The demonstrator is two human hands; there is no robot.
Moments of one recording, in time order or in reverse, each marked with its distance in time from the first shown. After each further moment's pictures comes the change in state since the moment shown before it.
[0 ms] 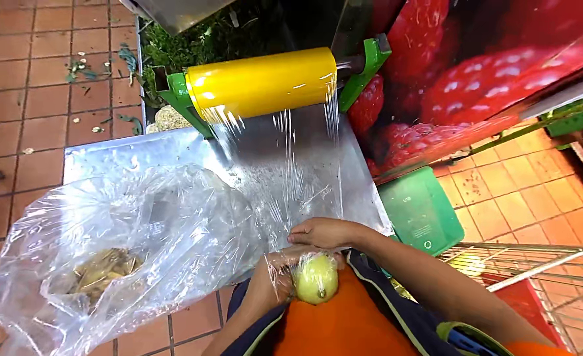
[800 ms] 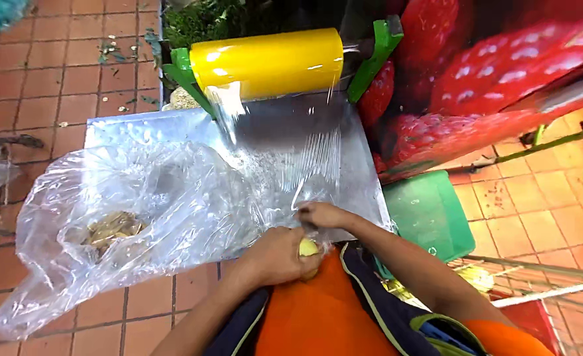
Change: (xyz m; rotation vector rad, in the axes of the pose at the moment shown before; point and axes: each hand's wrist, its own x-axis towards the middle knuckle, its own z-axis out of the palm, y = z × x) left_hand 0.032 0.056 0.029 0.831 -0.455 -0.409; right_hand -0.008 0.026 0.005 -0.030 0.173 0.094
